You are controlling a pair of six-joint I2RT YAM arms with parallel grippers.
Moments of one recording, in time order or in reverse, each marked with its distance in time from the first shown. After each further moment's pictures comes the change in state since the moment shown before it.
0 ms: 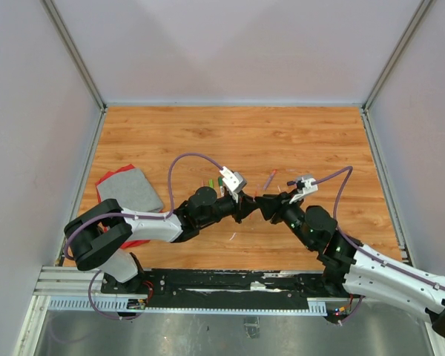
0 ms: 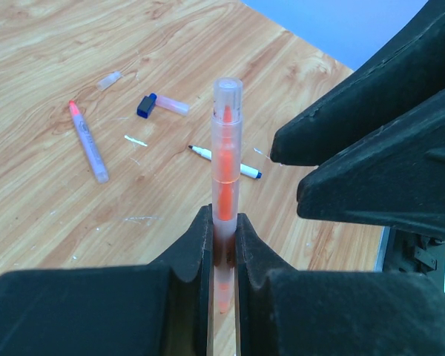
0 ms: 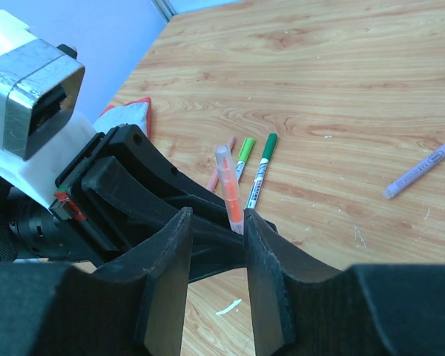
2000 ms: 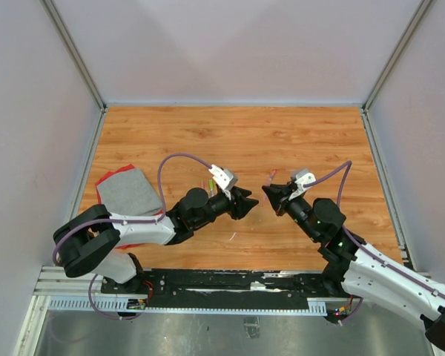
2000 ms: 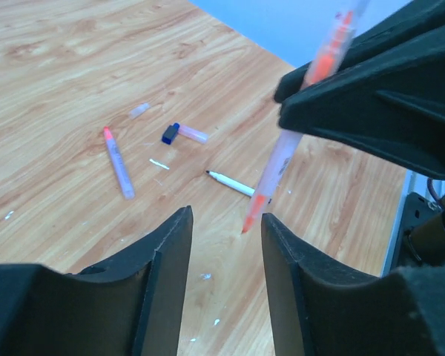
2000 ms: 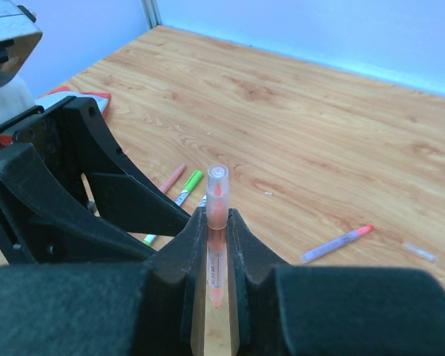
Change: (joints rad) left arm 0.006 -0.082 -0.040 0.036 -0.061 -0.008; right arm -0.140 0.011 0.025 0.079 -0.192 -0.392
